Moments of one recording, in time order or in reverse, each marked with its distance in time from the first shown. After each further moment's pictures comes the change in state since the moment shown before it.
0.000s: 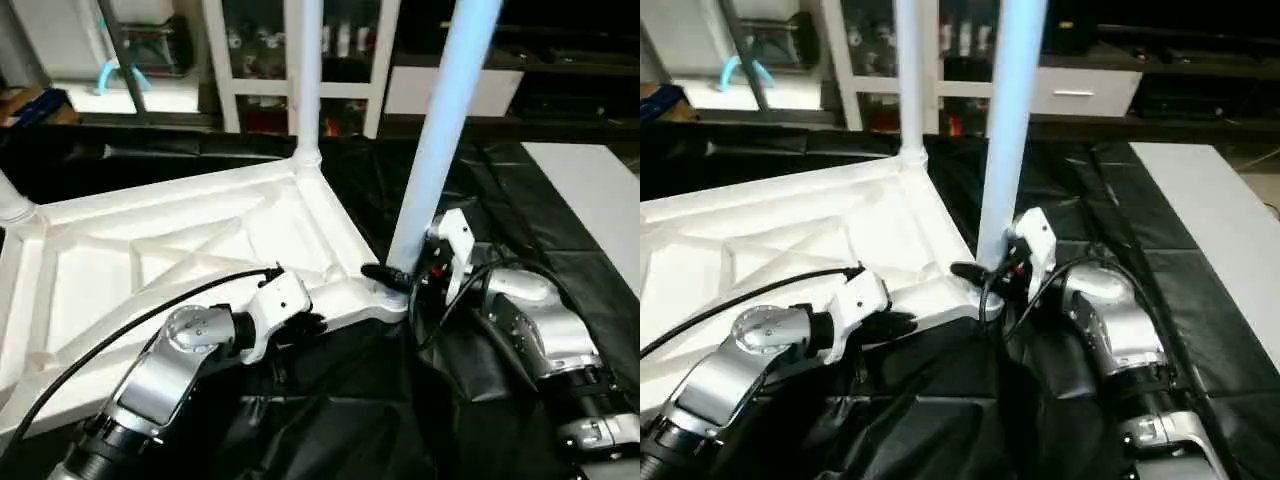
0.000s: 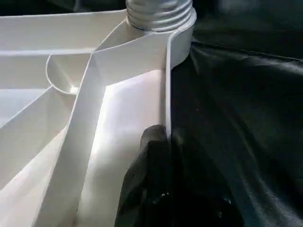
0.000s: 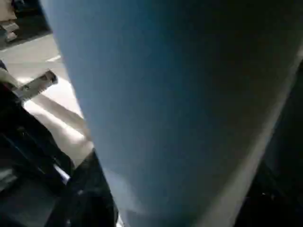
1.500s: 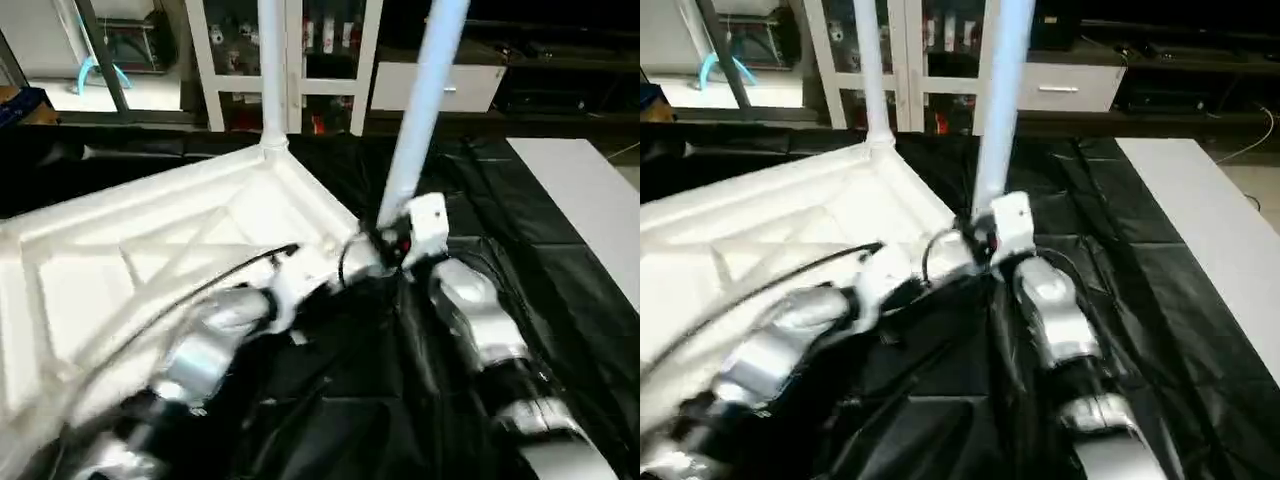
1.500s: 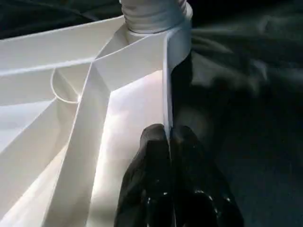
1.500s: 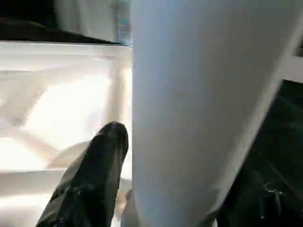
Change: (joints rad) left arm -0.094 -0.061 -0.012 0.133 0.103 -0.071 0.167; right arm -0.017 0.229 -0.043 0.076 -0.116 -0.159 -0.485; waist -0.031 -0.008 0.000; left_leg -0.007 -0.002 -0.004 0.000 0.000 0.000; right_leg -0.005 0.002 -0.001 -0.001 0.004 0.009
